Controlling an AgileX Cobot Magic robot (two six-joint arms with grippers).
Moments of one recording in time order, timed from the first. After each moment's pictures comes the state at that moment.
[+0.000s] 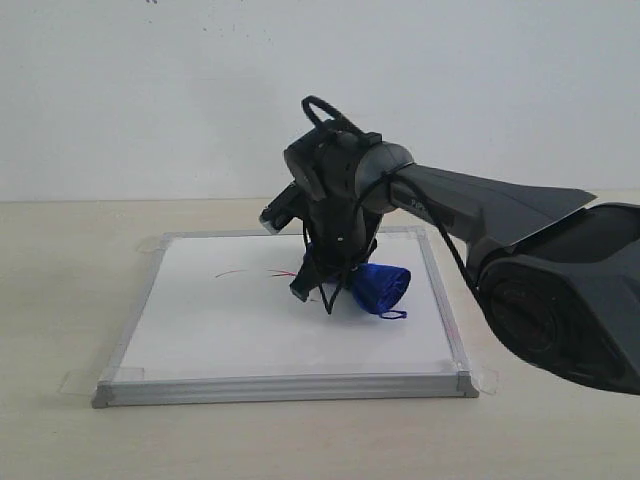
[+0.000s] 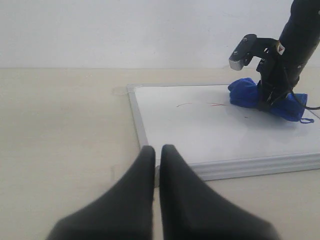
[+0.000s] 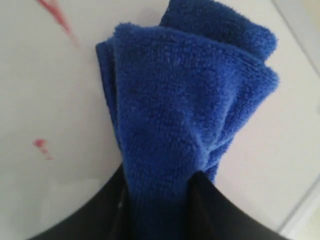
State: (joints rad) left arm -0.02 0.00 0.00 -0.13 0.29 0.06; right arm 0.61 2.59 -2.32 -0.26 1.18 -0.18
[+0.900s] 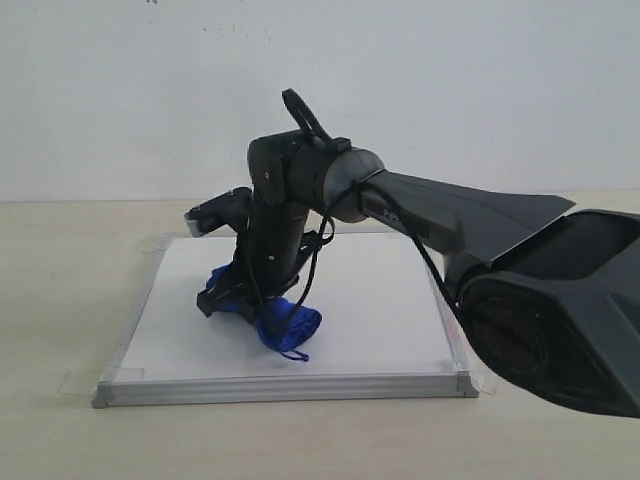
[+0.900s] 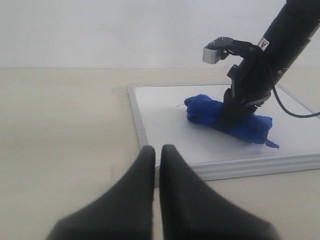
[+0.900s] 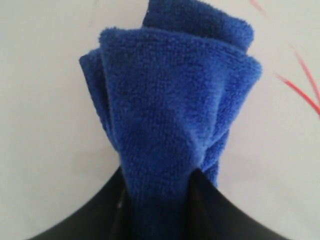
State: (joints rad) left arm -0.02 0.00 0.00 -0.13 0.29 0.06; right arm 0.66 2.58 -2.33 0.09 1.09 -0.17
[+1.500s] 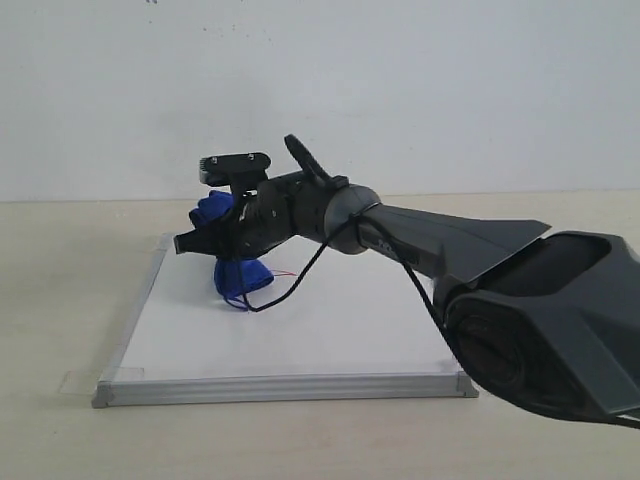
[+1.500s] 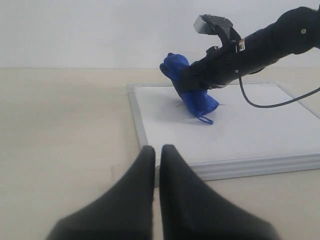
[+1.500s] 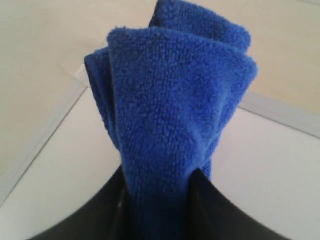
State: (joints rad) left arm -0.02 0.00 0.00 -0.13 0.29 0.06; right arm 0.66 2.65 -2.31 0.10 0.43 0.13
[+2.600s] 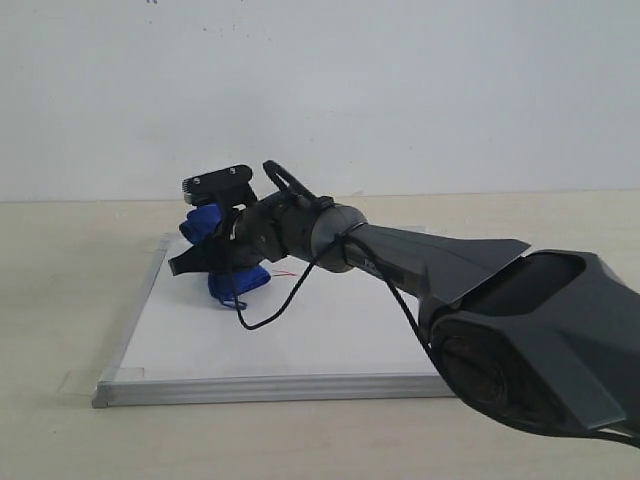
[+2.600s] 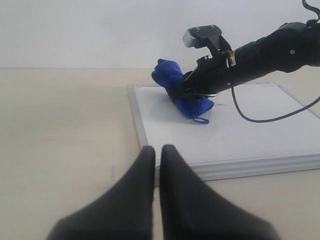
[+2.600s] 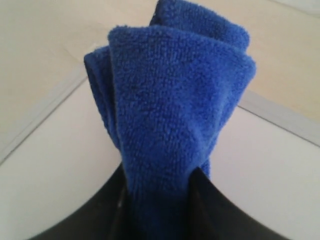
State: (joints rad) left arm -0.02 0.00 0.00 -0.13 0.29 0.06; right arm 0.67 2.71 -2.33 -0.07 0.43 0.16
